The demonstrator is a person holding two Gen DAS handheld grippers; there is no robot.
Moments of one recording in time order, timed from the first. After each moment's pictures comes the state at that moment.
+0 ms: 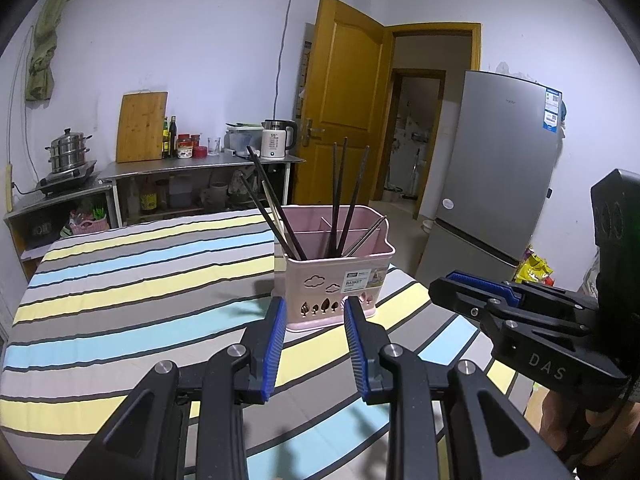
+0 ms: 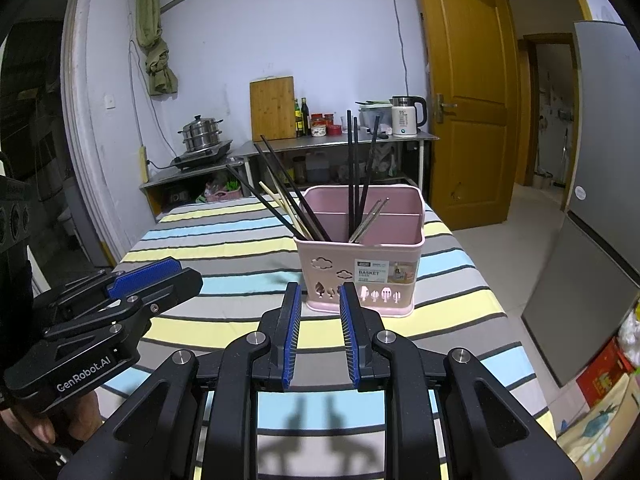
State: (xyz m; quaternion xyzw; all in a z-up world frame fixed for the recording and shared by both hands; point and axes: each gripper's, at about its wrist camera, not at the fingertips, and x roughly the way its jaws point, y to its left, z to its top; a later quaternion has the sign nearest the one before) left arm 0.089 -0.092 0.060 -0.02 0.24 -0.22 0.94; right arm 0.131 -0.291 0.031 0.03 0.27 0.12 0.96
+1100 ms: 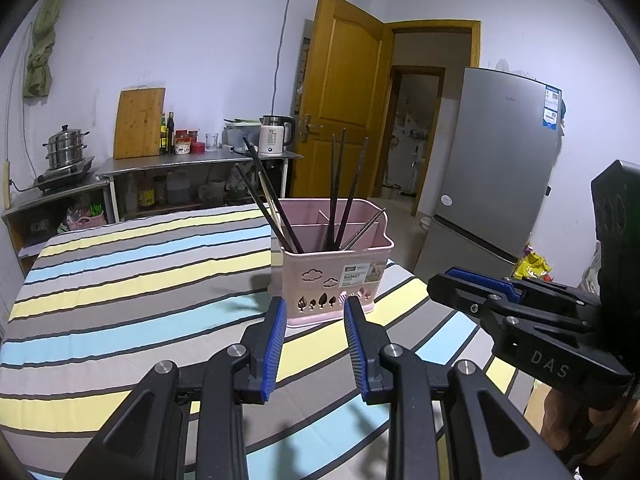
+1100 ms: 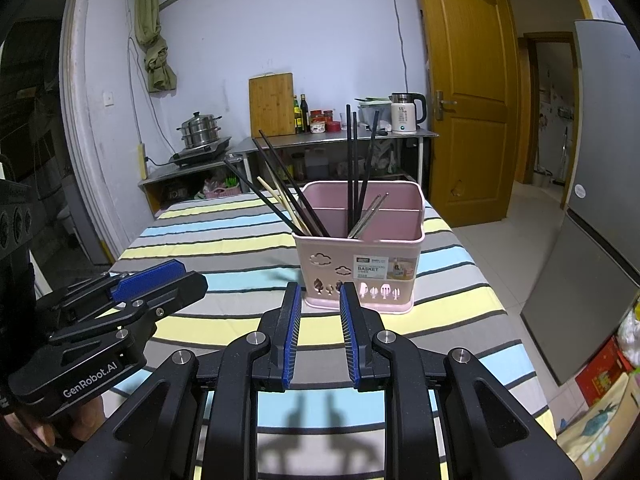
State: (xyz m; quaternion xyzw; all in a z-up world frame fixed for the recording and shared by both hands) left arm 0.092 -0.095 0.052 -0.02 0.25 -0.22 0.94; right arm 0.134 -0.293 0.027 0.03 0.27 0.12 0.96
